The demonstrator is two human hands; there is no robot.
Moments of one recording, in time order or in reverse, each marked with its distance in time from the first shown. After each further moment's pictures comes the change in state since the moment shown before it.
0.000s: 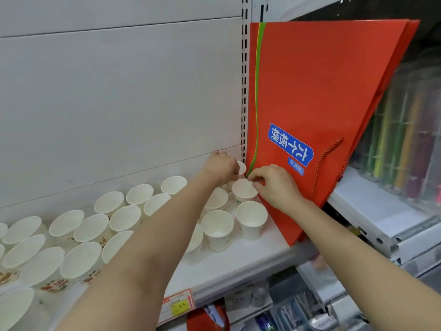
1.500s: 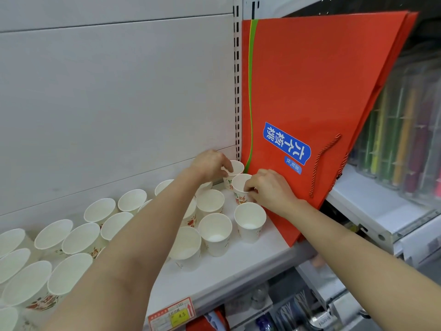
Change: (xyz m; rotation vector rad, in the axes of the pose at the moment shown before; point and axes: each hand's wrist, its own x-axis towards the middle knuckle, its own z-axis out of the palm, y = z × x) left_hand -0.002 -0.028 -0.004 -0.279 0.051 0.053; right_hand 0.001 0.000 0.010 -0.240 -0.121 -0.136
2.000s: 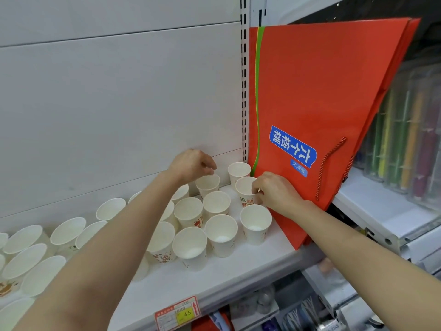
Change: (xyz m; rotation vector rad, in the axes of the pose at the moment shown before) left_hand -0.044 -0.041 -0.031 -0.123 0.044 -0.168; right_hand 0.002 0.005 0.000 0.038 -0.063 0.007
